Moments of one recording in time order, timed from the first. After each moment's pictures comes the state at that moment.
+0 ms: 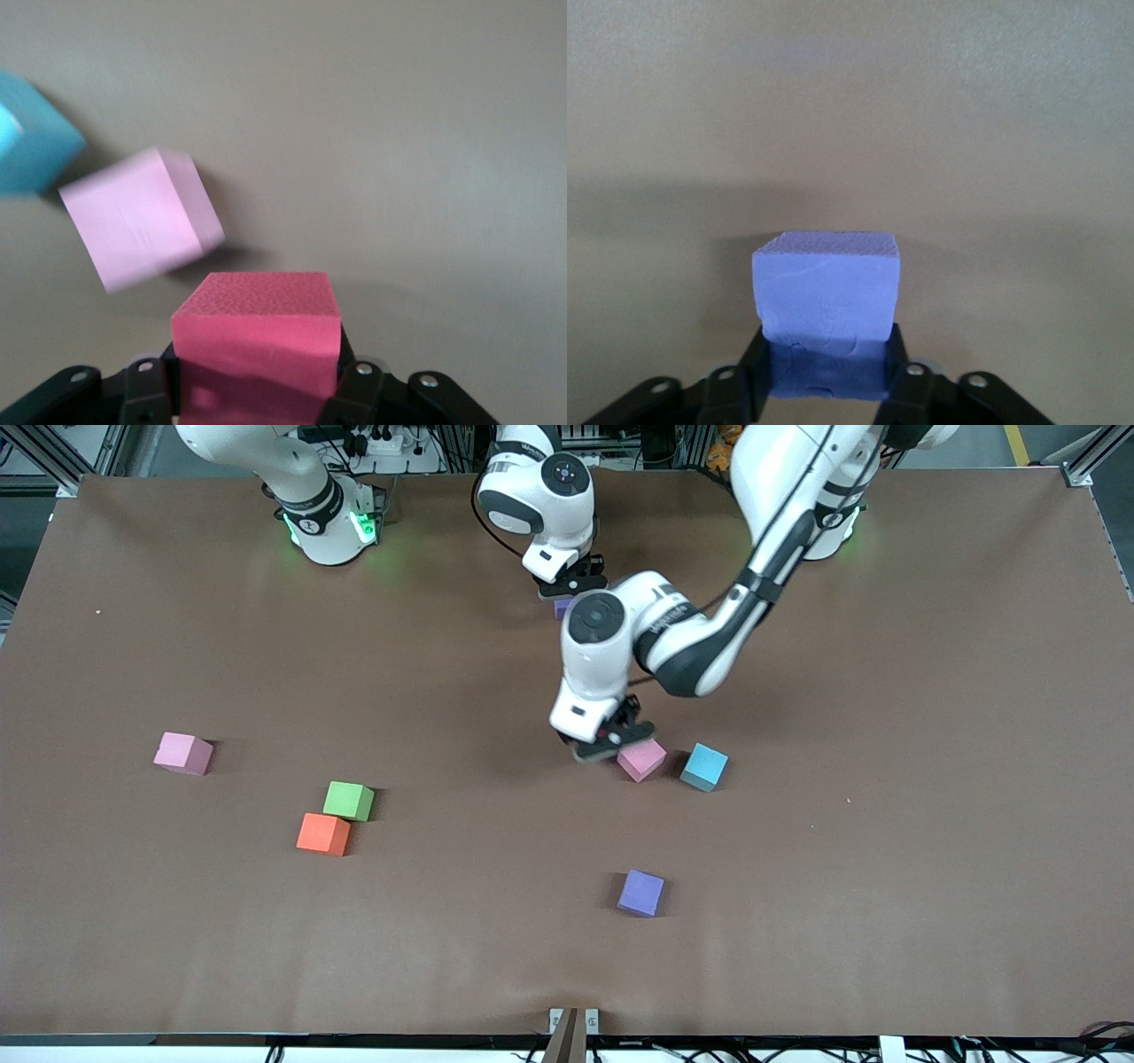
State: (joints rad) left arm -0.57 0.63 -0.31 -1.62 0.27 2.22 -1.24; right arm 0.69 0.41 0.50 -2.16 -0.15 2.46 1.13
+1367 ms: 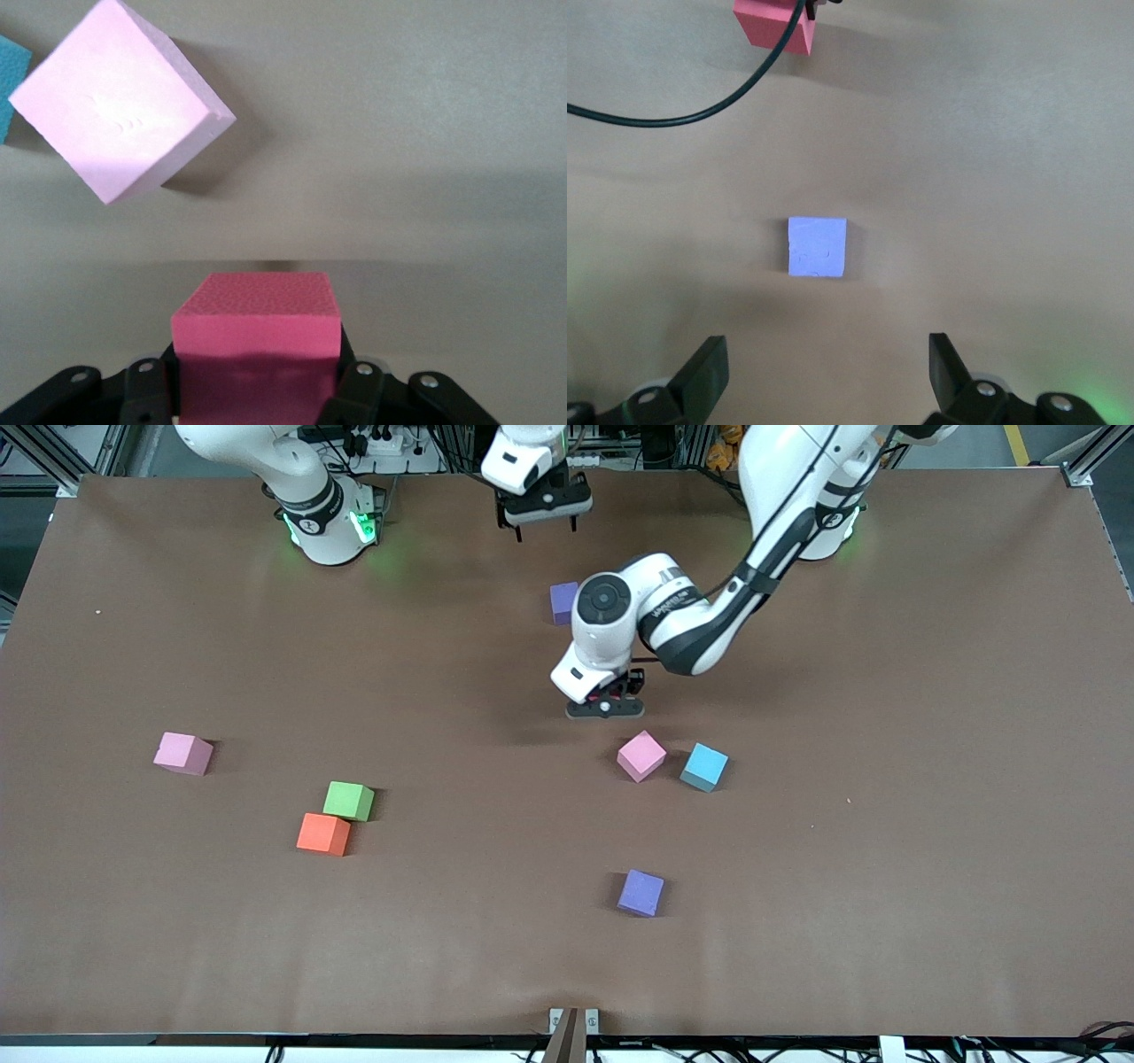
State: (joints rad) left arm -0.42 0.57 -0.45 -1.84 0.27 2.29 -1.00; right arm 0.63 -0.10 0.50 -2.12 0.07 2.05 0.90
